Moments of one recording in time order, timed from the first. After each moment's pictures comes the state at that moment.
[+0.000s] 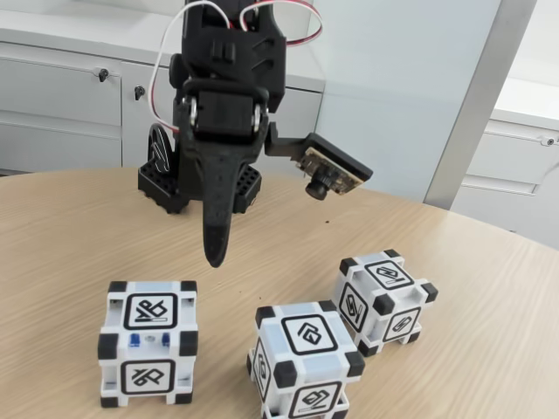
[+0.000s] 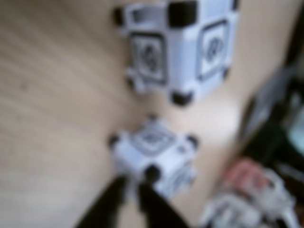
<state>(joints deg) 23.9 184.7 163.0 64.2 3.3</state>
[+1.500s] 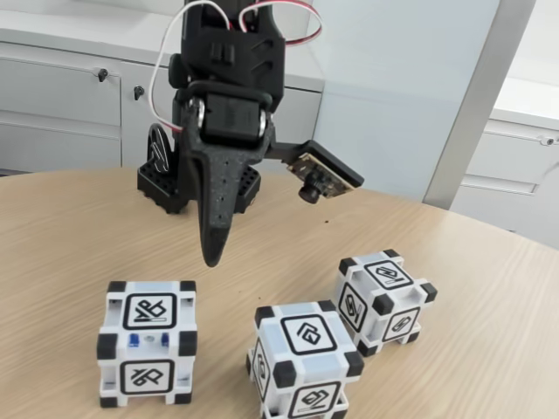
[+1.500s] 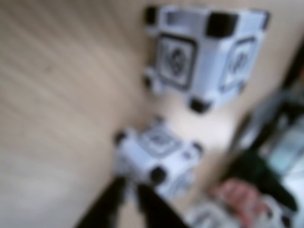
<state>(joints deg) 23.7 184.7 162.1 66.1 -4.9</state>
